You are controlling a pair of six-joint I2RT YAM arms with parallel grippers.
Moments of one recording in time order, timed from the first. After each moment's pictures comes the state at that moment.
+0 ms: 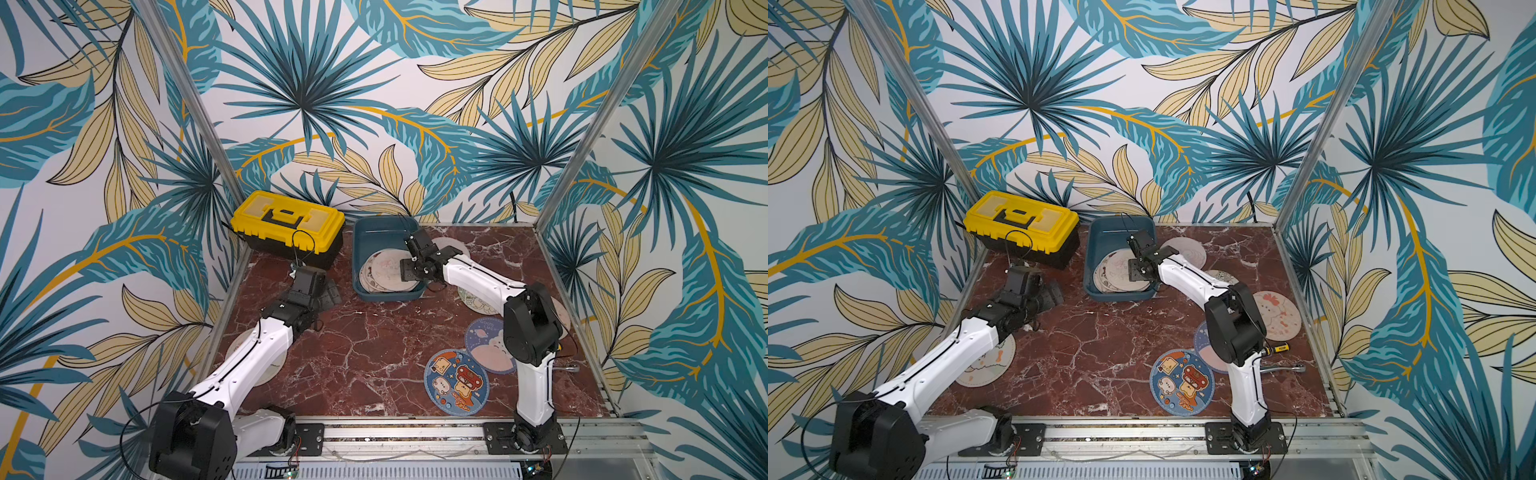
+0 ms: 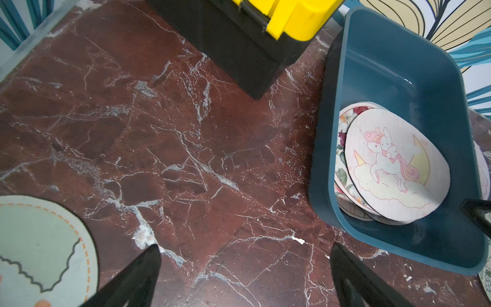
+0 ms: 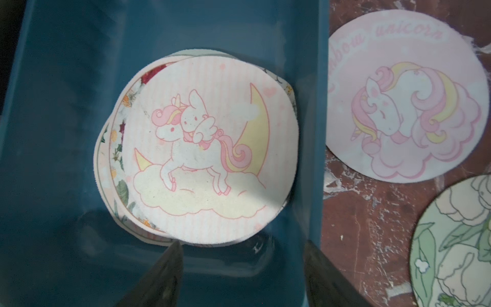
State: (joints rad) left arm -0.29 1.20 0.85 -0.47 -0.25 -0.67; right arm 0.56 2.03 1.67 -0.63 0.22 0.41
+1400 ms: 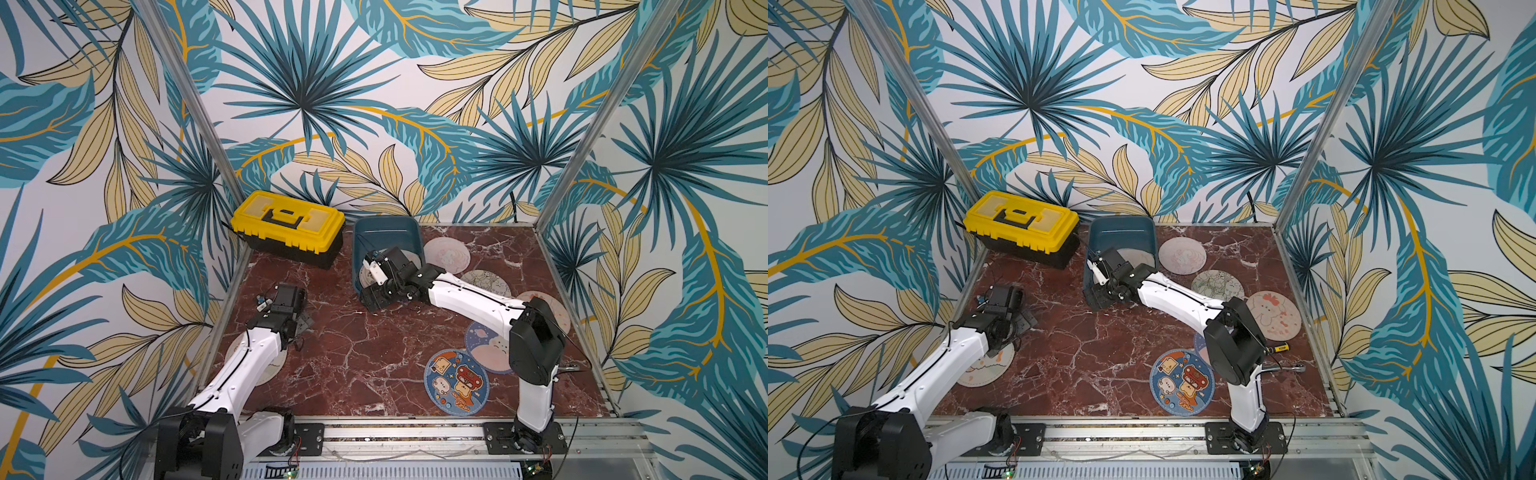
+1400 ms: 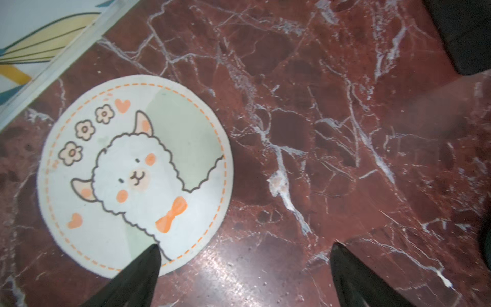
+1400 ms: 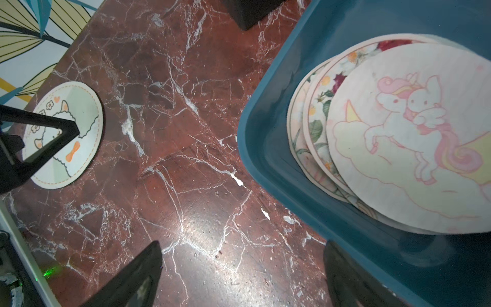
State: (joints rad) left arm -0.08 1.13 0.71 -0.75 -0.33 -0.87; right arm 0.79 1.95 1.62 -0.57 -0.05 0.22
